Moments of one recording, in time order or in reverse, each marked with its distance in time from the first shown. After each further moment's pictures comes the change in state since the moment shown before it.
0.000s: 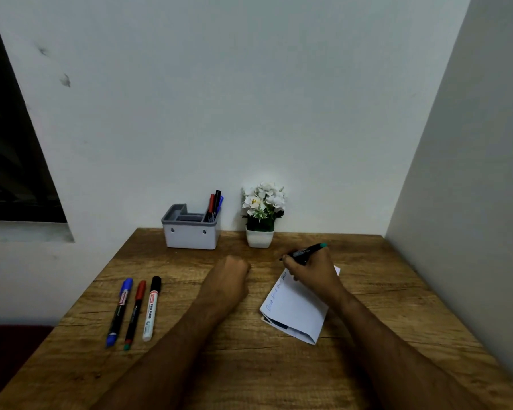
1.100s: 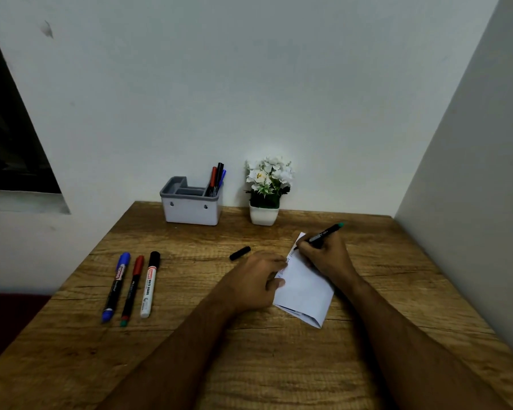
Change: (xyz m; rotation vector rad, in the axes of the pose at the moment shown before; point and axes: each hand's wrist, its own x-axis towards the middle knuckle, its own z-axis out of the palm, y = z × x) left_hand -0.011 0.018 0.043 -0.294 -0.033 0.299; right_hand -0.001 0.030 -0.006 0.004 0.010 0.087
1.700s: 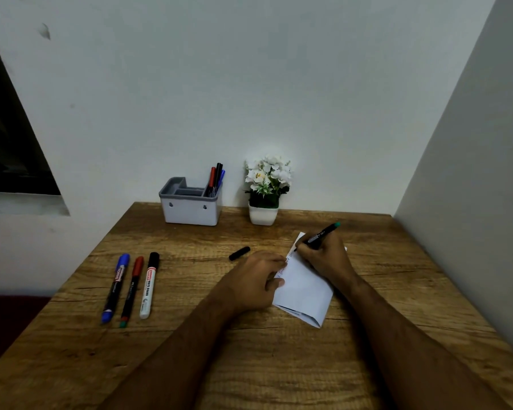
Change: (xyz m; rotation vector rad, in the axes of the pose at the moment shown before) left_hand -0.001 0.002 -0.001 0.000 -0.011 -0.025; right_hand 0.000 0.000 0.000 -0.075 -0.034 -0.007
